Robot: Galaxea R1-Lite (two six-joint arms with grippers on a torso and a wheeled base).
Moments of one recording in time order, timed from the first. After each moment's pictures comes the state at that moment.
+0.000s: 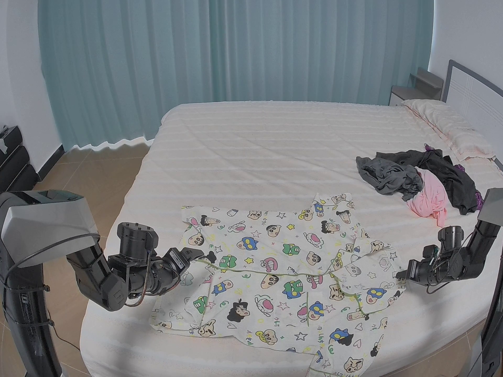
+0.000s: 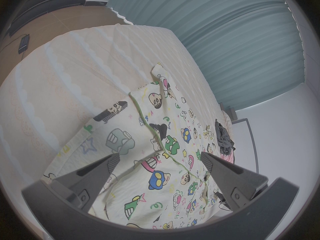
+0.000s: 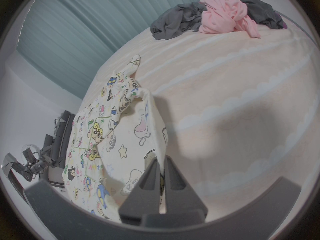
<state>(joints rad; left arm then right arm) -0.29 2.22 -0.62 -0.96 -0.17 -0.99 -0.24 2.32 -0.66 -0.73 0.42 0.16</state>
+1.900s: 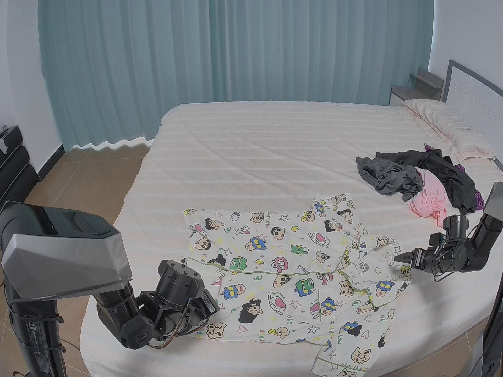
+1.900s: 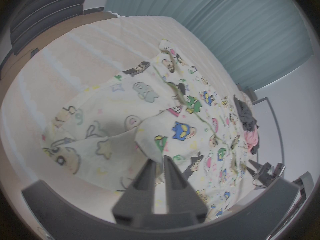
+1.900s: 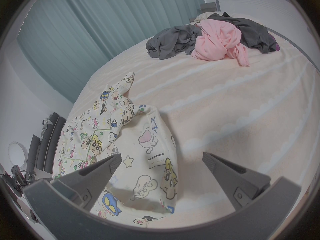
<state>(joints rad) -0.58 2.21 -0.51 -0.84 0.11 -1.06 -0.24 2.27 -0.69 -0.75 0.33 0.15</state>
